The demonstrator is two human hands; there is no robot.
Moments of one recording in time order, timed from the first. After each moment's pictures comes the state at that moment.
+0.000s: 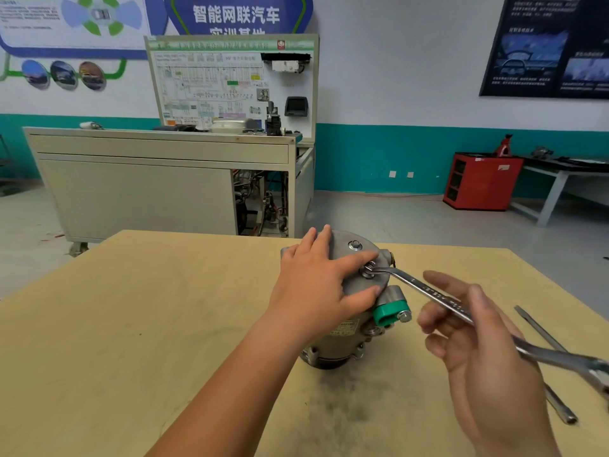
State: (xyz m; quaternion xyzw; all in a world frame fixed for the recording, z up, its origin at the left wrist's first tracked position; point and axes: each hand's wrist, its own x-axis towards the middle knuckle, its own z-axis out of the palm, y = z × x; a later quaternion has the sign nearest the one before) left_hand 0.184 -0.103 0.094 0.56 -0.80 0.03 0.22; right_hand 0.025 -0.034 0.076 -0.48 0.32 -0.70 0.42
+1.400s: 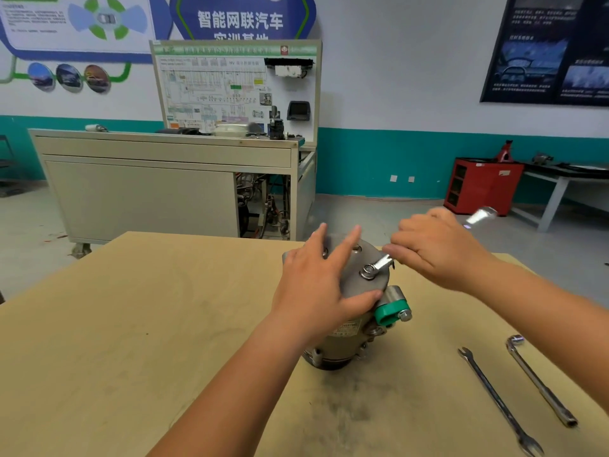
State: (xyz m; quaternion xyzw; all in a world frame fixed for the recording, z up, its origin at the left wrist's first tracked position) left_hand 0.191 -0.105 0.086 0.56 -0.78 0.03 0.28; right_hand -0.007 -0.151 0.137 -0.86 0.43 -0.12 -0.25
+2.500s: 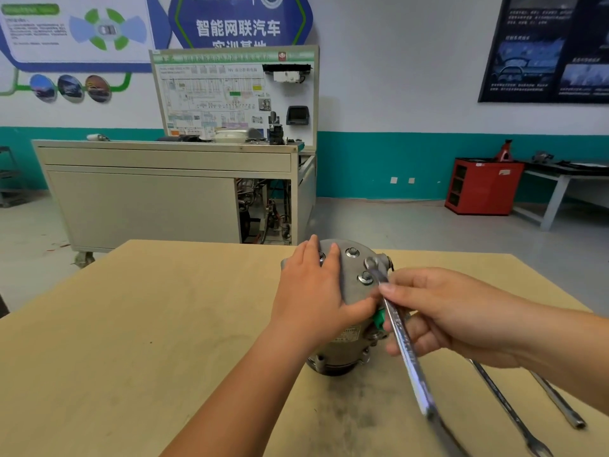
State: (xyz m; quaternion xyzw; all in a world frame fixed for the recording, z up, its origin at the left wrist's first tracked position) left_hand 0.191 -0.105 0.087 0.61 -0.76 0.09 0.23; right_hand 0.024 -0.063 0.138 -0.62 0.44 -0.28 0.58
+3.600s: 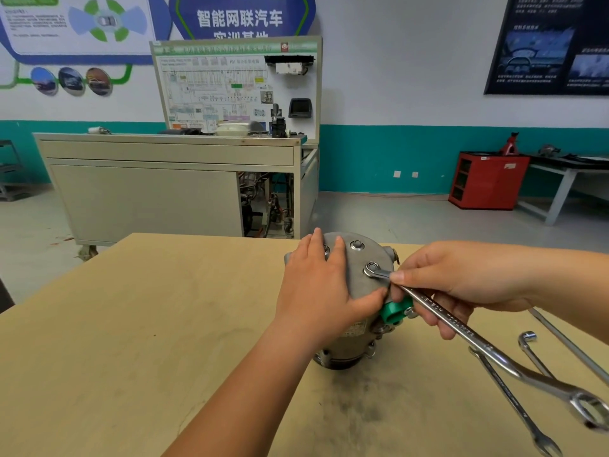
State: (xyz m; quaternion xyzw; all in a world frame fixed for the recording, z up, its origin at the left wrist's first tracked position) left_hand 0.190 -0.104 0.086 0.62 -0.75 0.08 0.23; right_hand 0.013 -0.090 0.164 -0.72 0.53 -0.08 0.45
